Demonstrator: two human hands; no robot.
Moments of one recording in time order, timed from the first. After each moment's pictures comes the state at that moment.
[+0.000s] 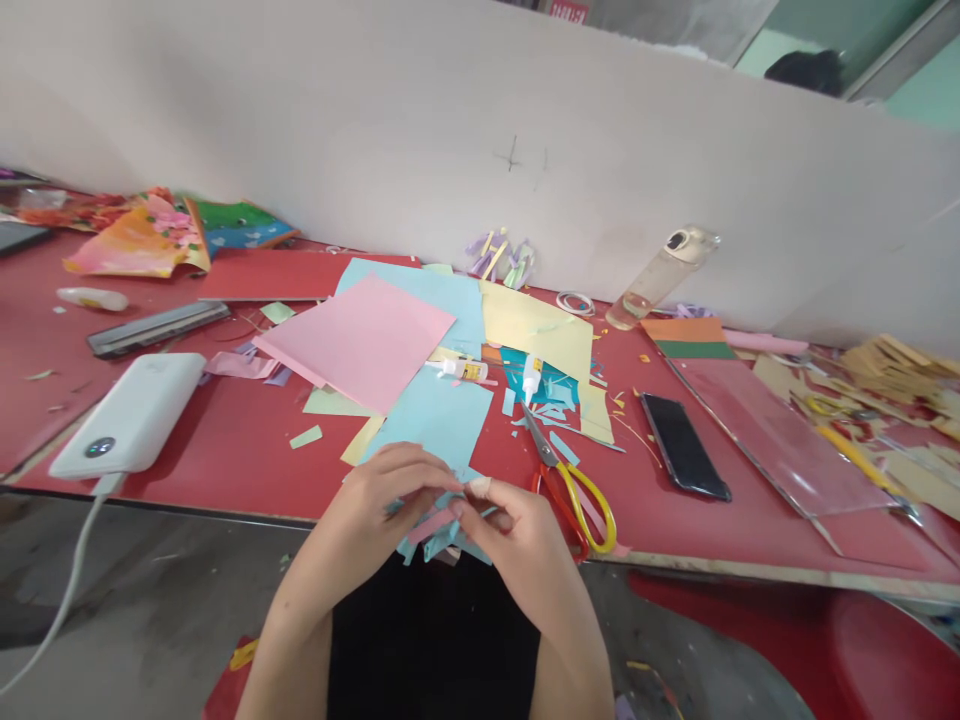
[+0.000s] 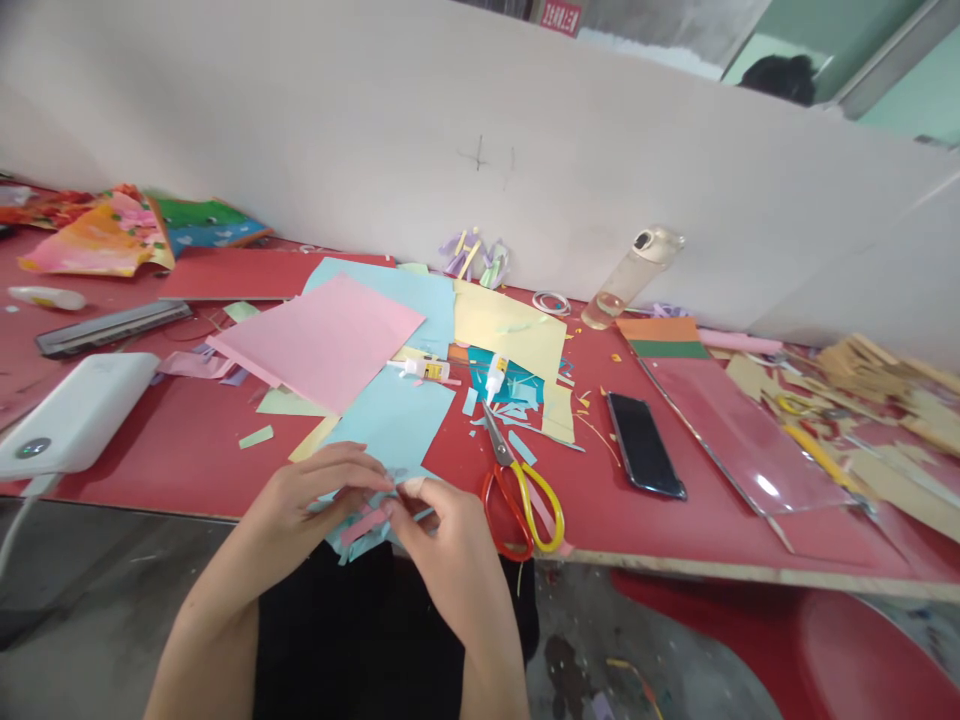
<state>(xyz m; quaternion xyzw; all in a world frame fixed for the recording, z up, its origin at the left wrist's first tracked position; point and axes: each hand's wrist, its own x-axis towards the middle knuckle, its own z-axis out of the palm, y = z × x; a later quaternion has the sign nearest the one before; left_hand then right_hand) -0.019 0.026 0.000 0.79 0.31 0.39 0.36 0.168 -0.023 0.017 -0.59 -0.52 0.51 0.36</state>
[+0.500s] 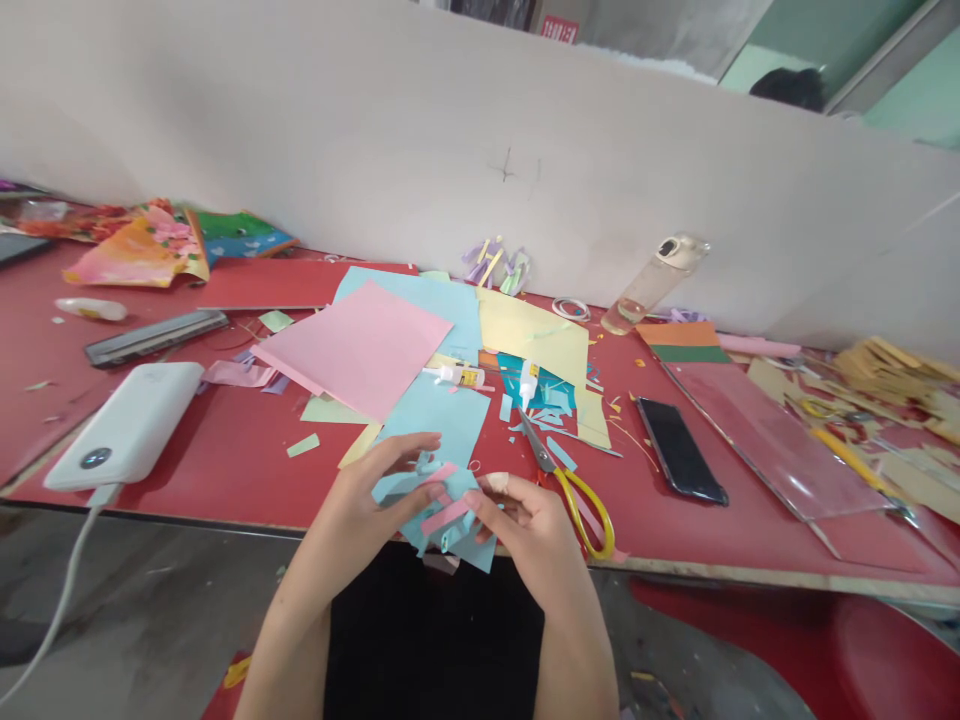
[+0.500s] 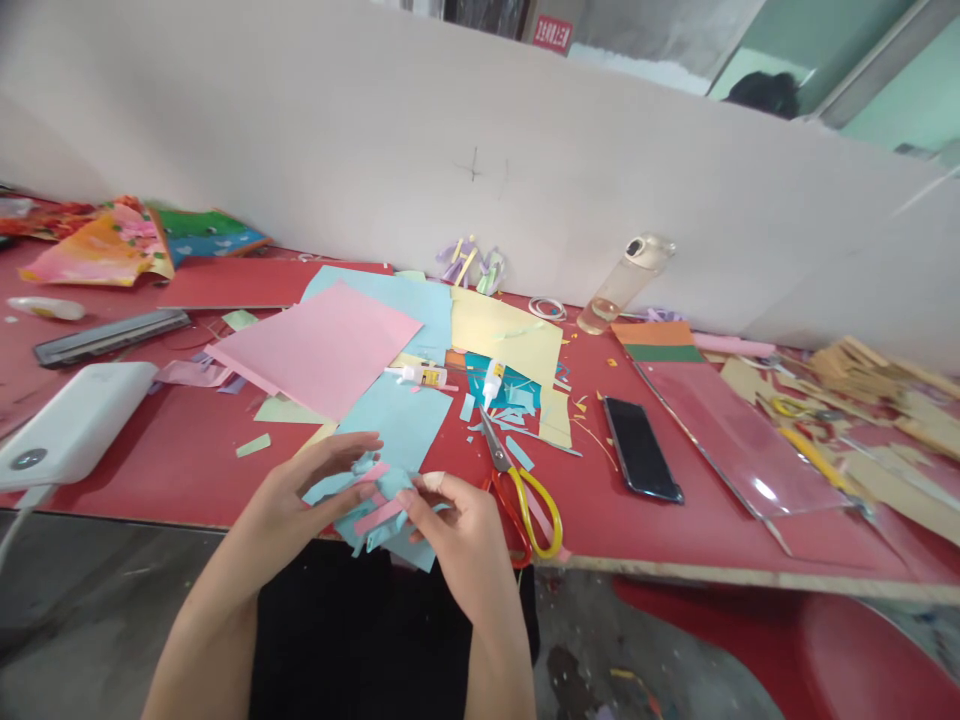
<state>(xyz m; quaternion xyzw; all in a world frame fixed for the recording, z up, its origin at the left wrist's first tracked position) -0.021 0.027 0.001 0.66 0.47 0.36 0.46 0.175 -0.018 0.020 -0.63 -0.39 0.51 0.43</state>
